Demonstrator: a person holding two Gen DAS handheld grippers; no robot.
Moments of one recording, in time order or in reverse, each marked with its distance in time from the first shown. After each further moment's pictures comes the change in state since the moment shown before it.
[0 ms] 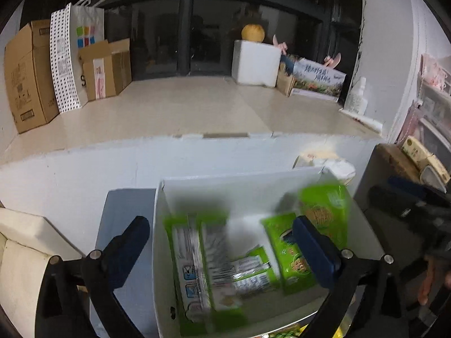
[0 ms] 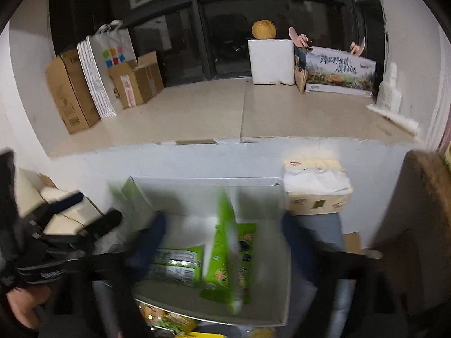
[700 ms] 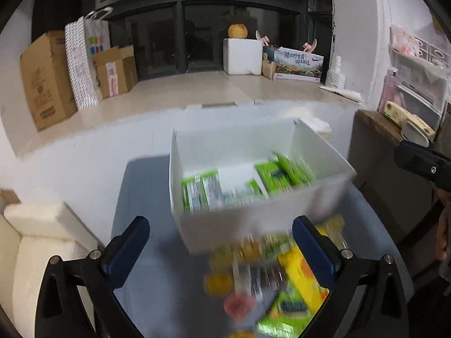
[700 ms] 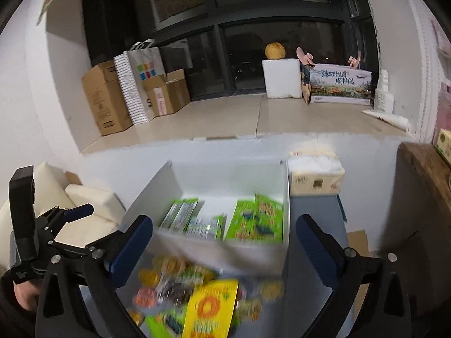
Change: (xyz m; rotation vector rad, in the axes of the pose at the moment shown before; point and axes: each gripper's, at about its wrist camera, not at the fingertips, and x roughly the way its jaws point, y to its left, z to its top) left arm -0.109 -0.016 -0.112 0.078 -0.002 0.019; right arm -0.107 0.001 -0.094 -0.035 -0.077 0.089
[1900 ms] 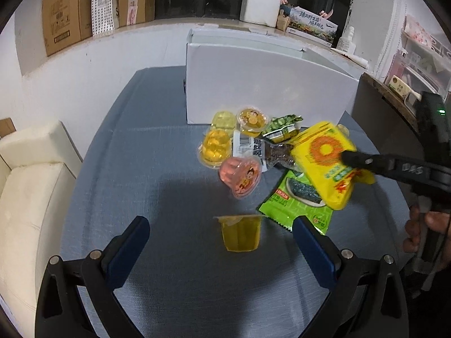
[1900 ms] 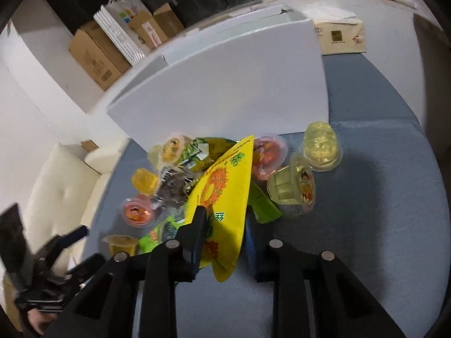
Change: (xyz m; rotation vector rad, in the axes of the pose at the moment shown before) left arm 0.008 0.003 -0.143 -0.138 0.187 -0.022; right arm 0.071 -0.022 -0.128 0.231 0.294 0.172
